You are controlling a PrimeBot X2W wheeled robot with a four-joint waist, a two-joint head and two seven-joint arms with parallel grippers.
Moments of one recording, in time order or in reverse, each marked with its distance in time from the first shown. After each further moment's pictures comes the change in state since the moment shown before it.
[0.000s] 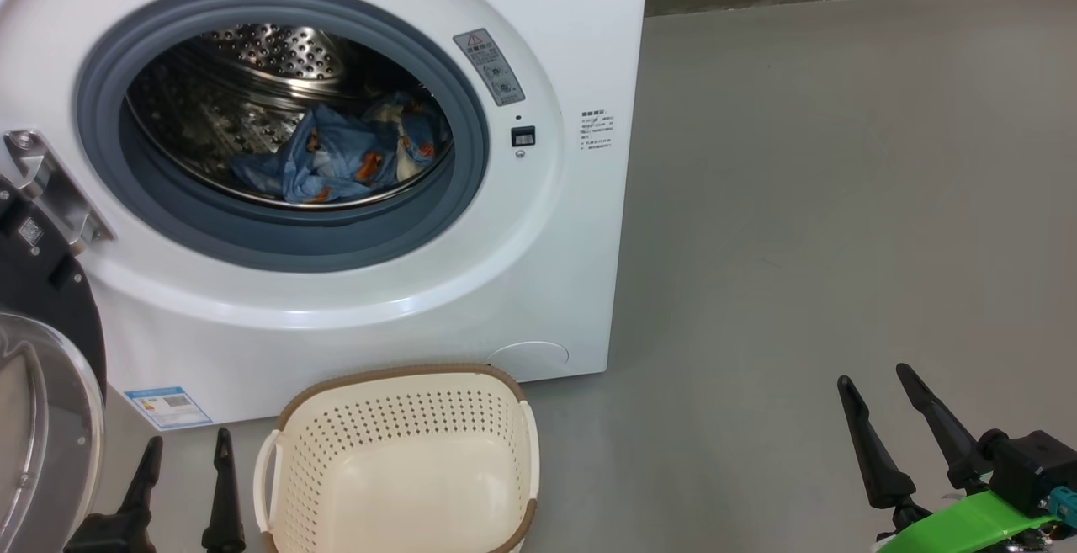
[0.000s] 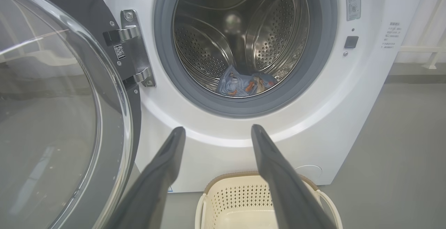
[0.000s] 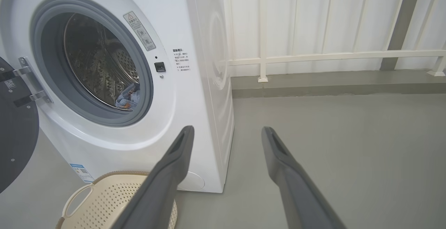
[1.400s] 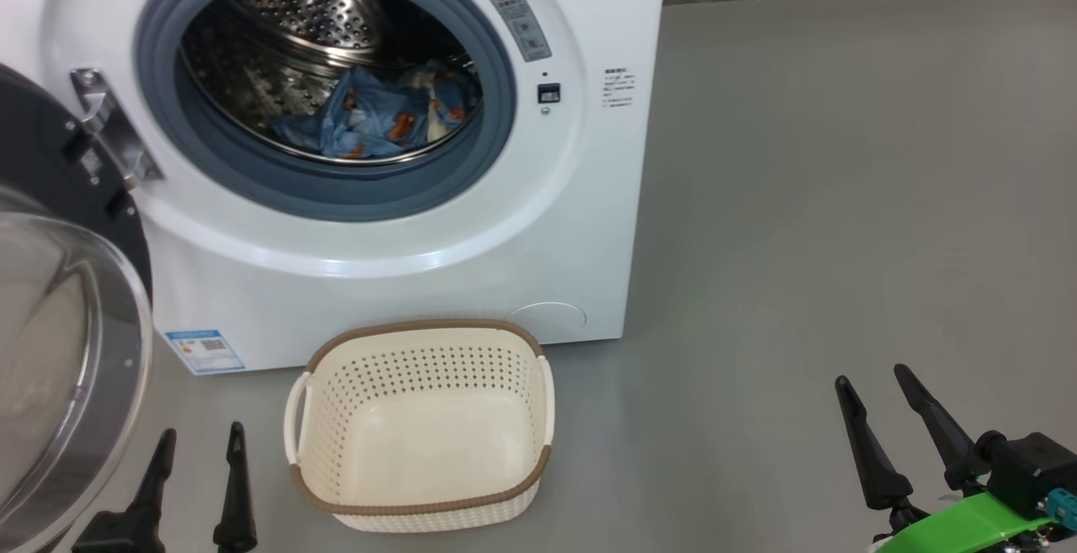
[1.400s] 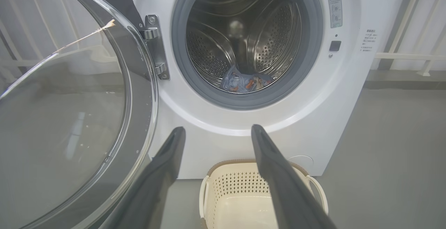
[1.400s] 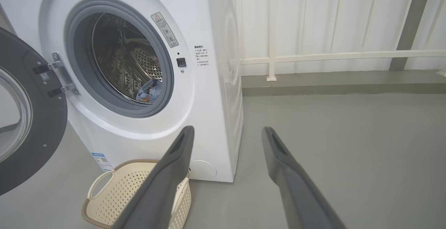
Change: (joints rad) left arm 0.002 -0.019 0.000 -0.024 0.001 -0.024 0.000; right arm 0.004 0.008 -0.004 -0.006 0.000 0.000 0.000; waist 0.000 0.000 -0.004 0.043
